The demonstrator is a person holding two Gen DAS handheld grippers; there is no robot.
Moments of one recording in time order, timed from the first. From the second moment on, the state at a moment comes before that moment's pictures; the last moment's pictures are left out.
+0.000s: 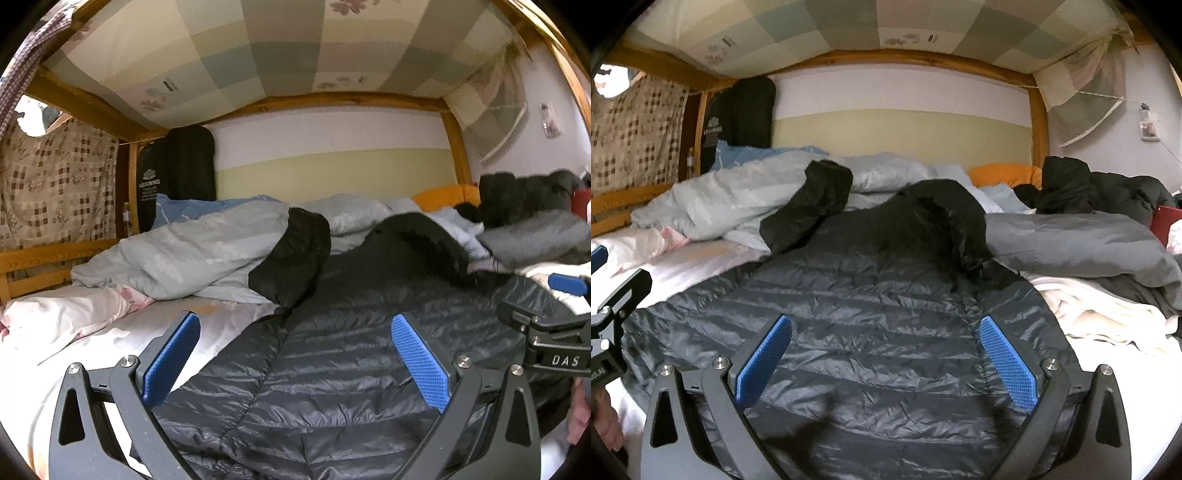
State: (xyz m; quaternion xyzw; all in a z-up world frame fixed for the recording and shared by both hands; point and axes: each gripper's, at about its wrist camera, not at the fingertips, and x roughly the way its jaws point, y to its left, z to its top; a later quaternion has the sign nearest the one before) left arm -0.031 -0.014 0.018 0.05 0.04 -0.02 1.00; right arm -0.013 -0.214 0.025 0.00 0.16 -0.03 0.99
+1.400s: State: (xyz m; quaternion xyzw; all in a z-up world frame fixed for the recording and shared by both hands) left arm 0.028 0.145 -0.051 -0.29 0.36 0.01 0.89; right arm -0.087 -0.379 -0.014 0.29 0.33 -0.05 0.90
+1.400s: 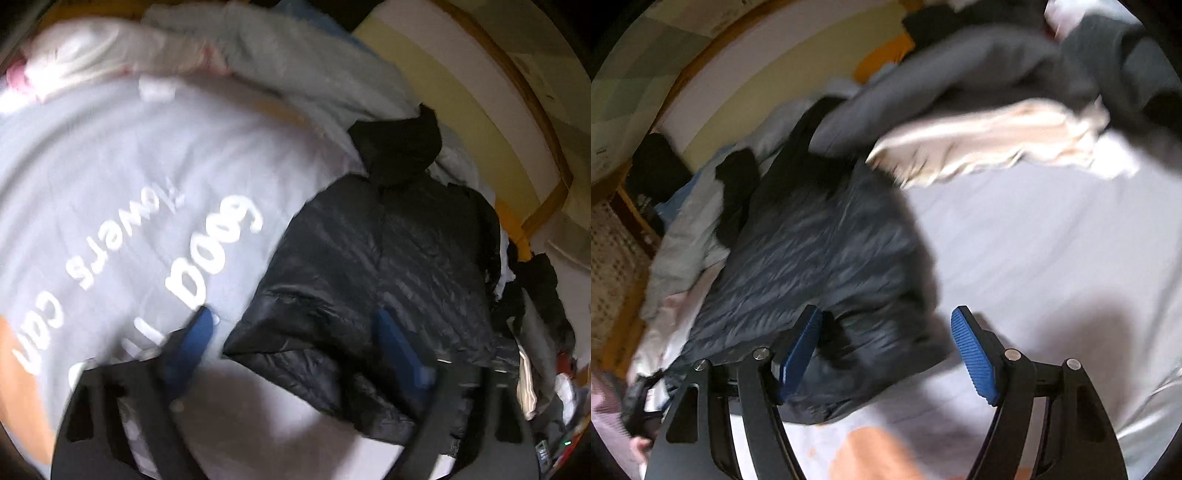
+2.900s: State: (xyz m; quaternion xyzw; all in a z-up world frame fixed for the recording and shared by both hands) left arm 0.076 0.086 0.034 -0.02 0.20 0.14 0.97; right arm 0.043 -0.341 0.042 0.03 0.24 -0.16 0.96
